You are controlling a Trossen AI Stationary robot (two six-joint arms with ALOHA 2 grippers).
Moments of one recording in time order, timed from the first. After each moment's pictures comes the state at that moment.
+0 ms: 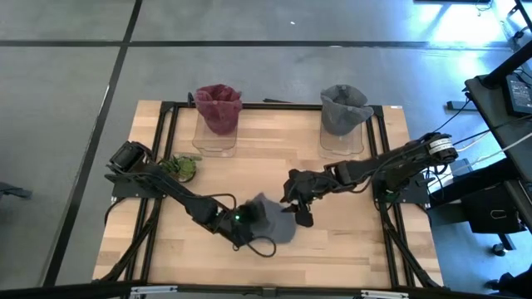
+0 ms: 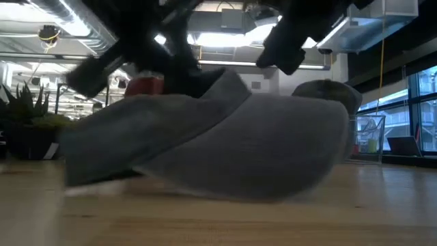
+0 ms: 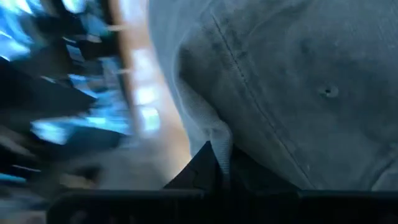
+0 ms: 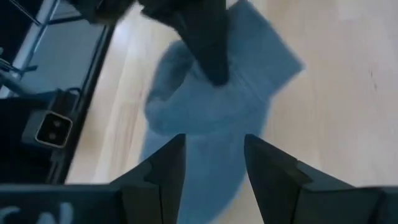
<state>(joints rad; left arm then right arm) -0.51 1.78 1.12 -0.22 -0.72 1.05 0.21 1.52 1.02 -0.21 -0.07 0.26</state>
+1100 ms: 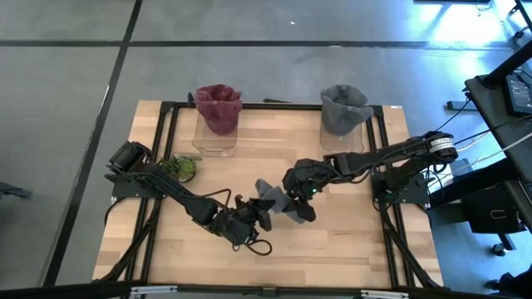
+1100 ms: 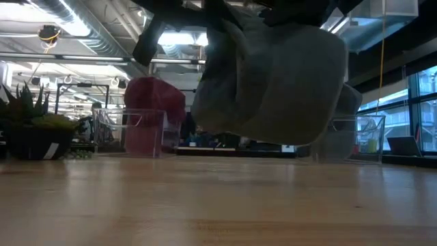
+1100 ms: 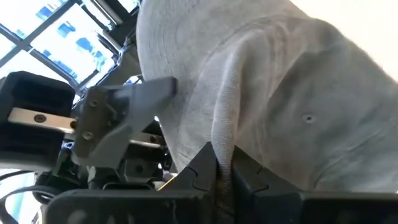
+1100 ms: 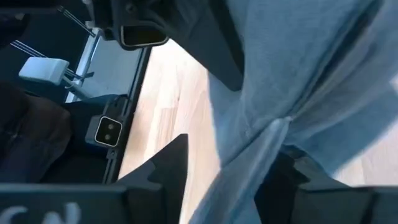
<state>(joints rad) -0.51 1.78 1.13 0.12 -0.99 1.82 0.14 1.51 1.05 -0.22 -0.32 0.31</state>
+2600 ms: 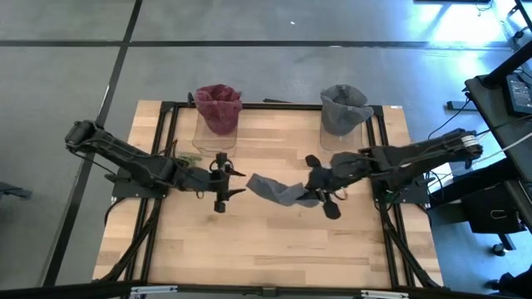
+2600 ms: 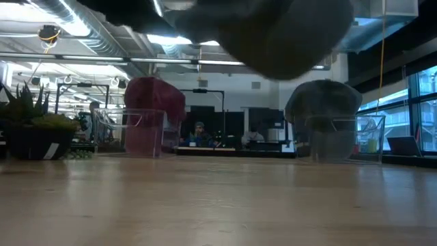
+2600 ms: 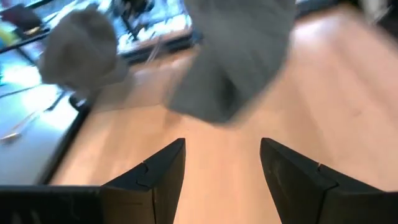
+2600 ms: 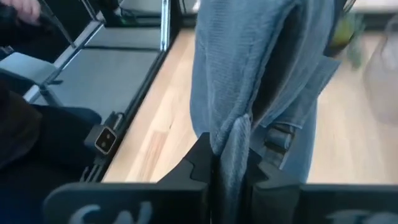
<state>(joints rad) -0.31 1.14 0.71 -0.01 -0.45 0.10 0.23 1.21 1.05 -0.33 -0.09 0.10</state>
